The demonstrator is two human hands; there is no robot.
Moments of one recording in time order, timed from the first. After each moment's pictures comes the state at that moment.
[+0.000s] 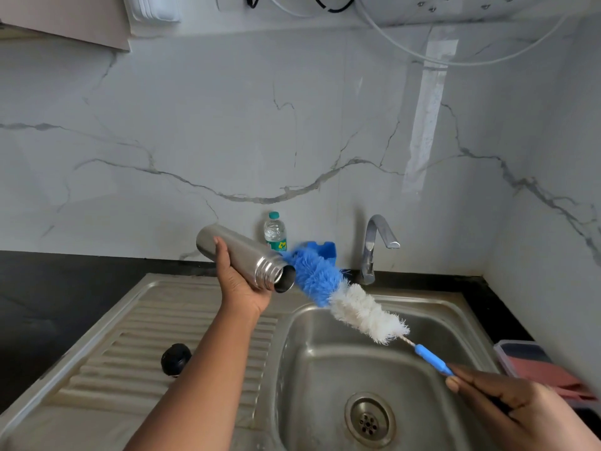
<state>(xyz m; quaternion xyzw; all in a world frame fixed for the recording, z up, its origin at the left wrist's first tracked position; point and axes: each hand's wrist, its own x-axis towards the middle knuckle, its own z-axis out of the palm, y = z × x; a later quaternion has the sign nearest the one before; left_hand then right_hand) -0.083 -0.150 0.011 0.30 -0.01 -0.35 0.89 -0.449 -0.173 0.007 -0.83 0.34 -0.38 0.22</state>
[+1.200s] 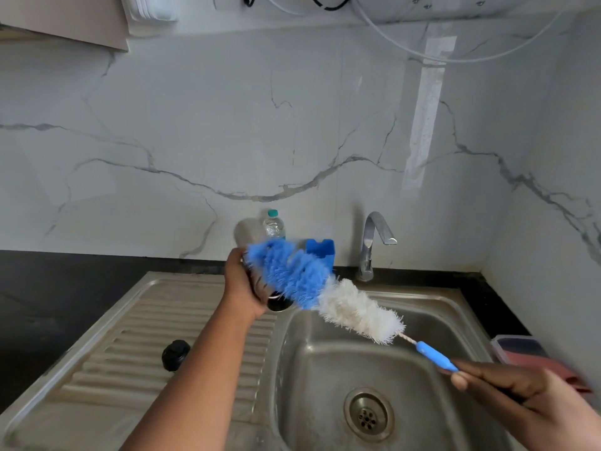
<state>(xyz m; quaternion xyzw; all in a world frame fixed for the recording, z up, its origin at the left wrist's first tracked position) -0.099 -0.139 0.020 0.42 -0.06 -0.42 0.80 -0.460 -0.173 0.036 -0.85 0.33 -0.31 0.27</state>
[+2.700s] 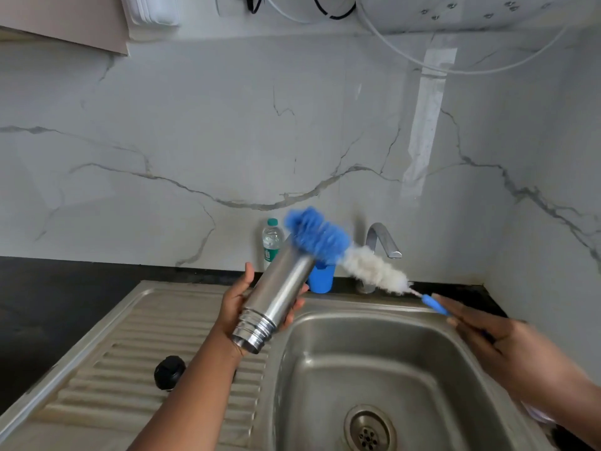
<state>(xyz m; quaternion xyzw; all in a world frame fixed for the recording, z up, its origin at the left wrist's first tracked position) -0.072 -0.122 -0.019 0.29 -0.22 -0.62 0.69 -0.442 -0.252 0.032 -0.88 0.35 -0.28 0.17</state>
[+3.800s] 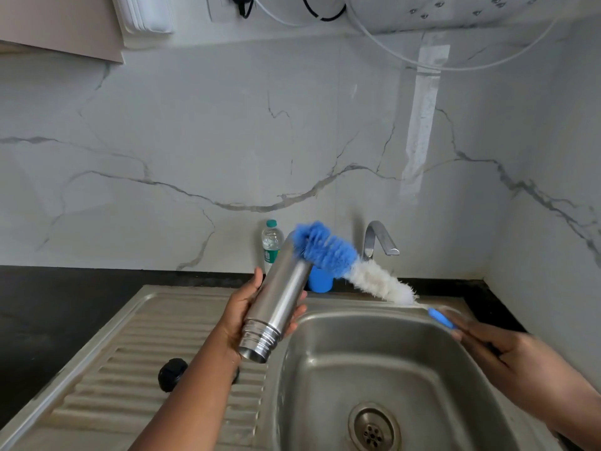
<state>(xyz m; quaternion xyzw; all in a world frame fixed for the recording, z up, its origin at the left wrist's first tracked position) -0.075 -0.125 -0.019 0.32 -0.19 -0.67 0.64 -0.453 -0.251 0.011 -0.87 0.34 -0.30 0.18</state>
